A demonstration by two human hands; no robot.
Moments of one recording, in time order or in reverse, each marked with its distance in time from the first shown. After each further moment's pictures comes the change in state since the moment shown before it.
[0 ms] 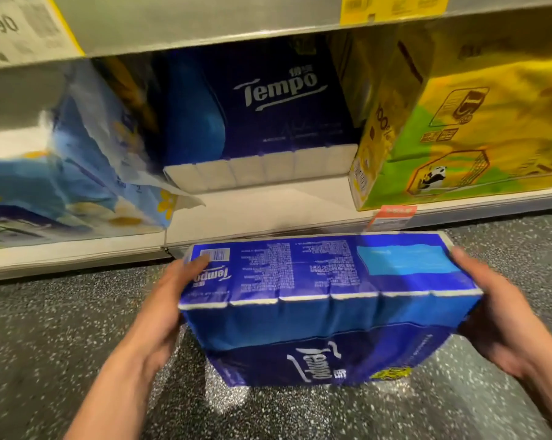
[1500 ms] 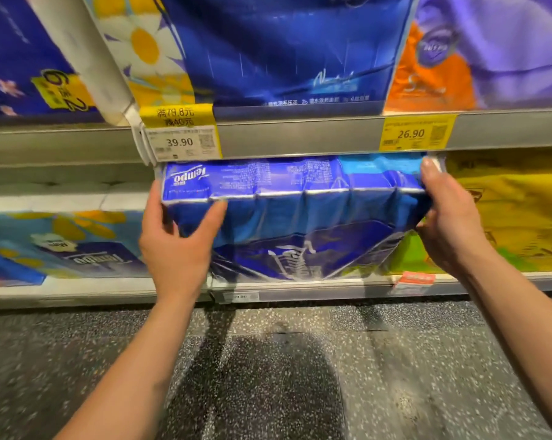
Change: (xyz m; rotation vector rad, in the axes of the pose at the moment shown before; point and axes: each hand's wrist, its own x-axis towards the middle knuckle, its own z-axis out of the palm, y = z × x) left_hand 0.007 0.110 -0.011 0.099 0.433 1.060; right_hand 0.035 -0.132 0.127 0.065 -0.201 -0.704
